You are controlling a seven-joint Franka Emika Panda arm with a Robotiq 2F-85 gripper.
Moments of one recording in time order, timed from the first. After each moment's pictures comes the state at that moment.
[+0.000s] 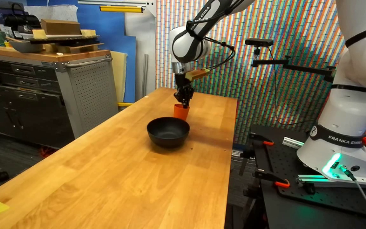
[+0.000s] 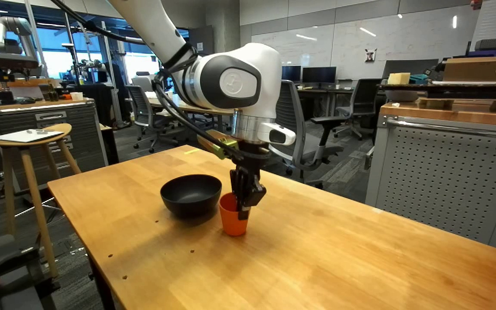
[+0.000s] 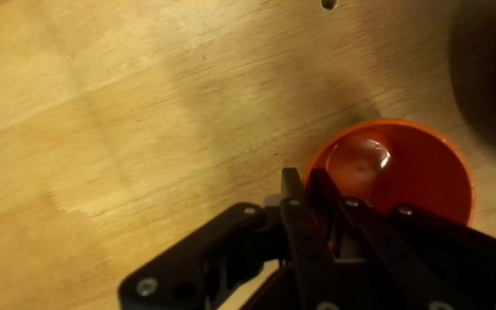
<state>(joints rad) -0.15 0.49 -0.13 -1.97 0.02 2.28 0.11</state>
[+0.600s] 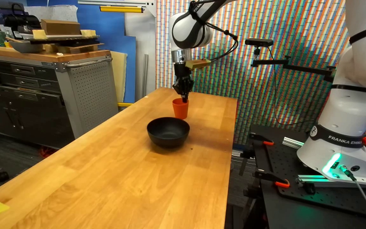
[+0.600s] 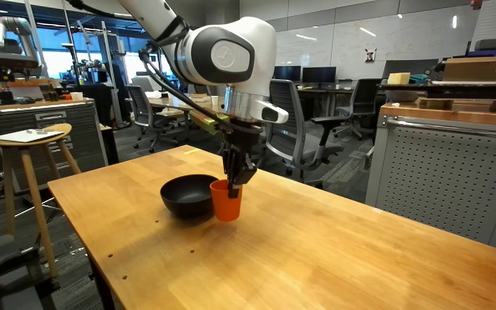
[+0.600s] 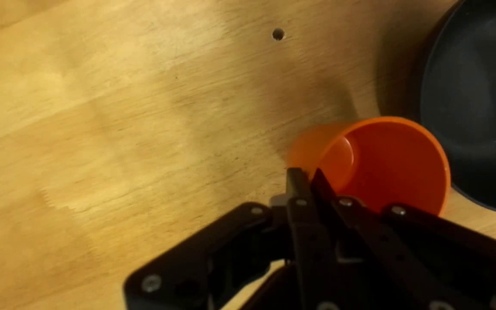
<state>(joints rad) -0.14 0.38 -0.11 -2.00 0.06 2.19 0.09</state>
